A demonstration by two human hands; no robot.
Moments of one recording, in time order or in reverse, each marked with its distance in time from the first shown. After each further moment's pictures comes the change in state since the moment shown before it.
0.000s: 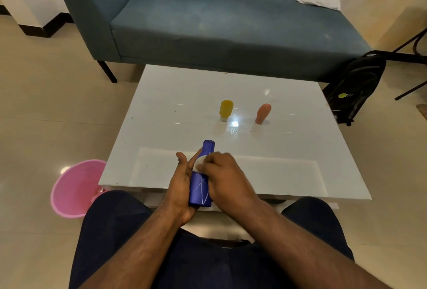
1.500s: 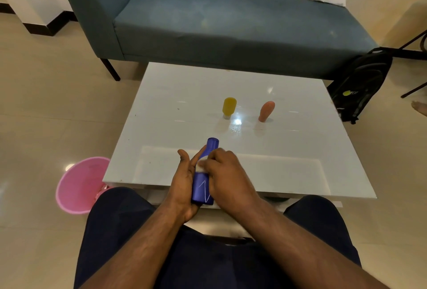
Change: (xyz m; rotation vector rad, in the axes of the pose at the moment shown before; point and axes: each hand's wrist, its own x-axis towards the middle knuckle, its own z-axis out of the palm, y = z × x) left_hand 0.000 0.002 -0.002 0.005 0.001 -0.002; right_hand 0.005 -0.006 0.005 -0.017 0.009 0.058
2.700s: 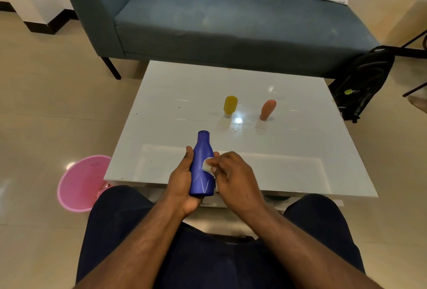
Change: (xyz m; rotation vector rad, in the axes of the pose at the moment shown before) left_hand 0.005 0.006 -0.003 -0.129 0.060 -0.079; right_hand -0.014 0.006 -0.002 0.242 0.097 0.168
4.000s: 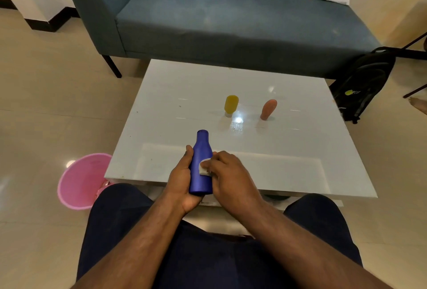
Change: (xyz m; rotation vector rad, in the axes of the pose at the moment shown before) left_hand -0.003 0.003 0.001 -0.035 0.015 -0.035; right_hand 0.000 -0.008 0.002 -0.226 -0.091 -0.187
